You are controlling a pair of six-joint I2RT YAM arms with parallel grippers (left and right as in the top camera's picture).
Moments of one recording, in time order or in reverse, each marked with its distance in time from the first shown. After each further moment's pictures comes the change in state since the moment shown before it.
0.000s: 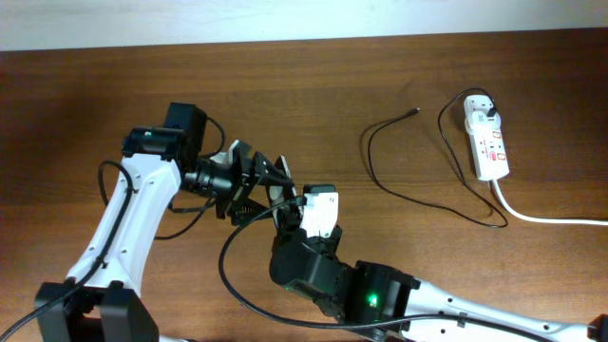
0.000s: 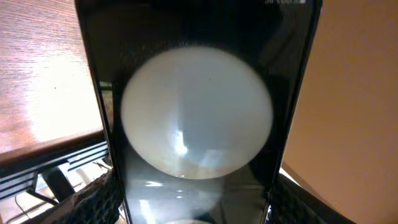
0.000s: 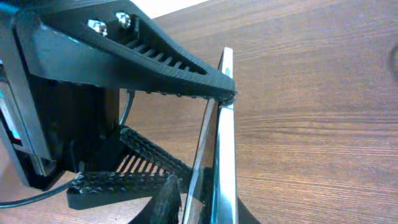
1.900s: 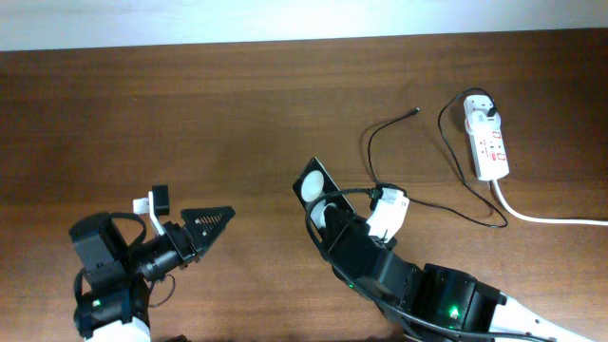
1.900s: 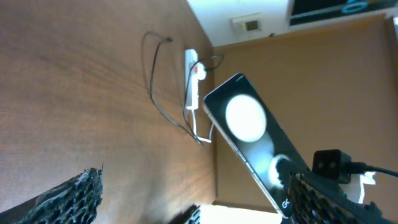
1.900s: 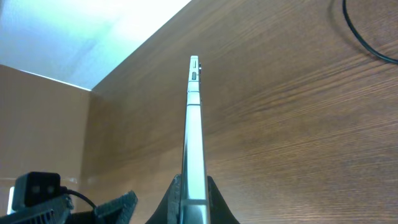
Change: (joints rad) left arm 0.489 -0.792 -0.791 0.765 0.207 -0.018; right arm -0.097 -0.279 0.000 -0.297 -0.084 0.340
